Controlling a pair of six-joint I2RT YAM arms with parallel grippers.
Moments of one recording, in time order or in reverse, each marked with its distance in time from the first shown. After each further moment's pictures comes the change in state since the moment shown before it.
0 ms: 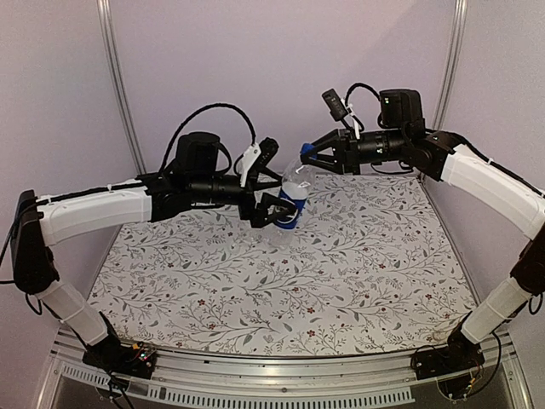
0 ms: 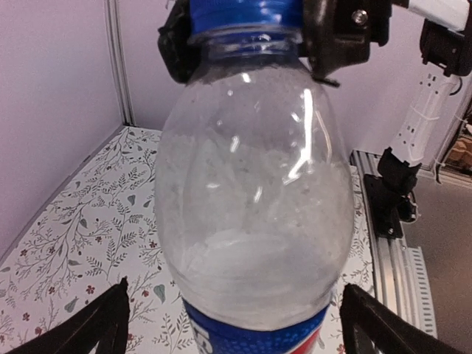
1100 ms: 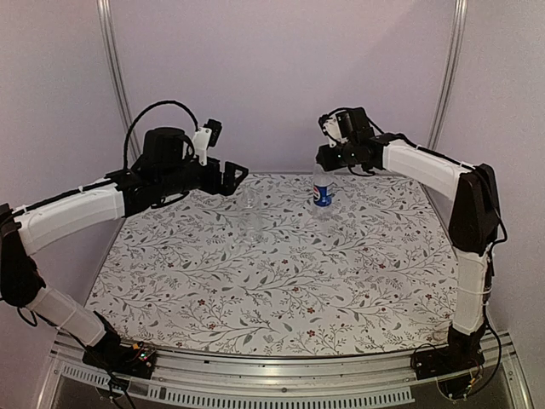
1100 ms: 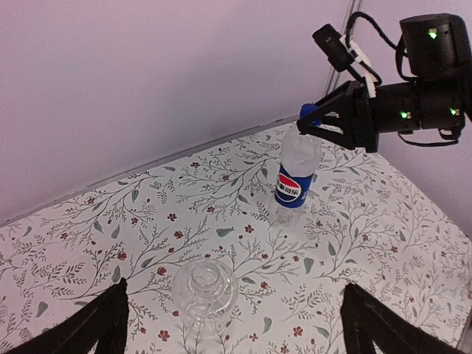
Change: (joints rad) left arm 0.172 -0.134 -0.074 -0.097 -0.509 -0.228; right arm -0.088 0.514 0.342 -0.103 0.927 0.043
